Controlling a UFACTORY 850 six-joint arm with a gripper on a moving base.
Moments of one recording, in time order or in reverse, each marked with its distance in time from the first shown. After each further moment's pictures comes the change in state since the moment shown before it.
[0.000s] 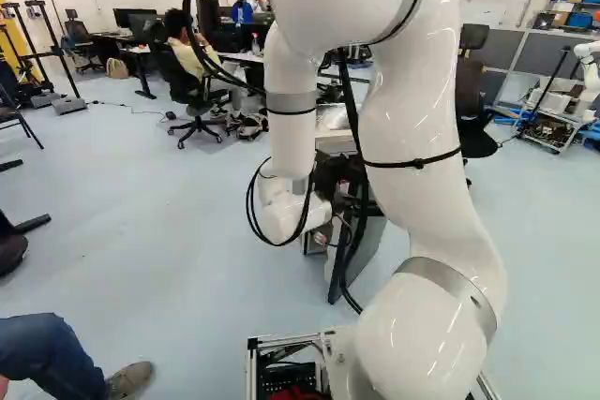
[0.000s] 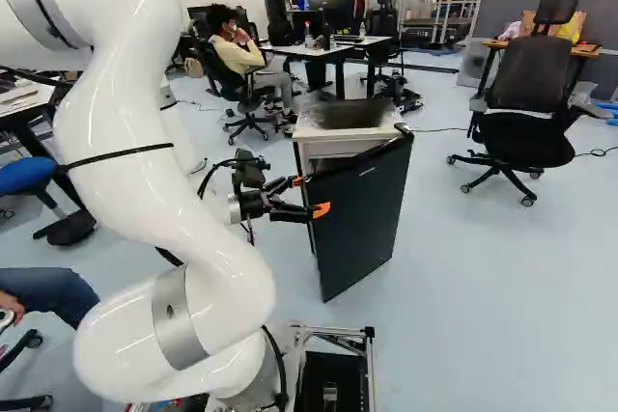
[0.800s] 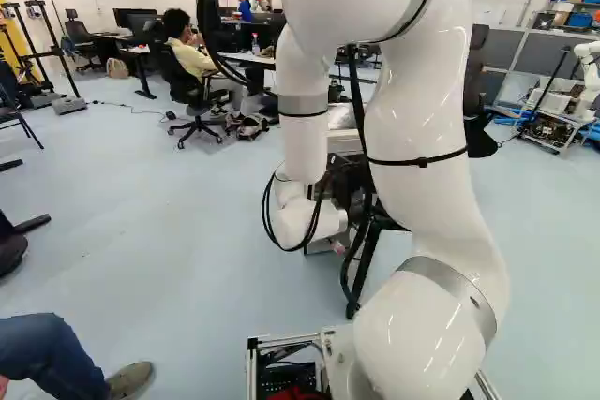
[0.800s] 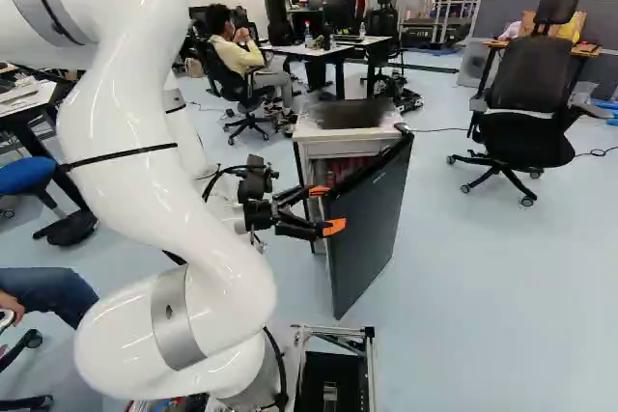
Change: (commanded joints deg) arm -3.4 0.9 3.9 8.4 2.8 0.0
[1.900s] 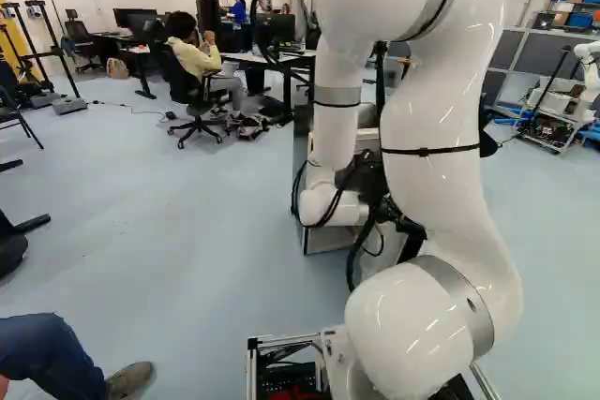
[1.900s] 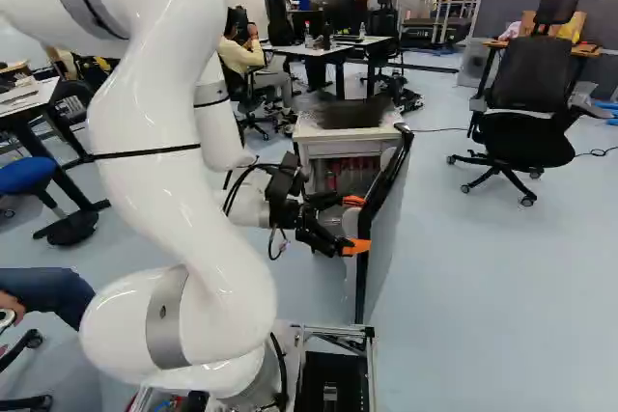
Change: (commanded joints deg) arm -16.6 -0.2 -3.0 1.8 0.2 0.0
